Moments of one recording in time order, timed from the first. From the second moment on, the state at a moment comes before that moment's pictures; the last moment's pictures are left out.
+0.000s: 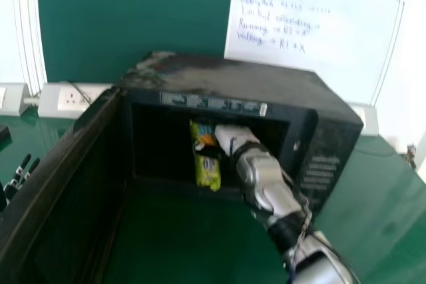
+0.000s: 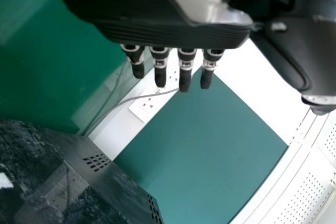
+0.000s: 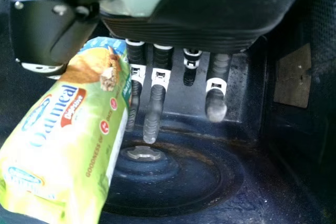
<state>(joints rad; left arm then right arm) 0.15 0.25 0.66 -0.20 -0.92 0.39 -0.20 -1.01 -0.23 0.51 0.76 -0.94 0.25 0.25</state>
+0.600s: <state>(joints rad) 0.16 0.25 0.66 -0.22 -0.94 0.39 -0.19 -1.14 -0.18 0.58 1.10 -0.90 0.15 0.08</state>
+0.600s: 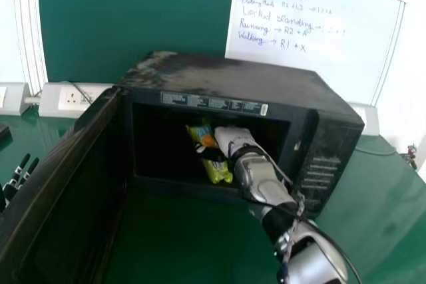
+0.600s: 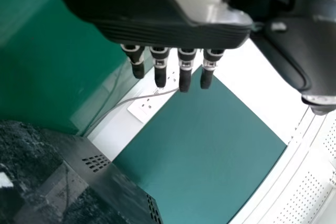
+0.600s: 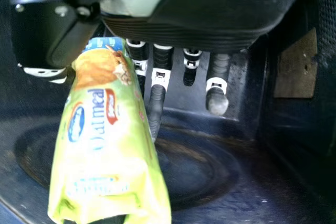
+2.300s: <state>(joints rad) 0.17 0.24 0.65 -0.24 -0.95 0.39 -0.17 -1.24 -0.16 0.64 1.31 -0.86 0.08 -0.07</state>
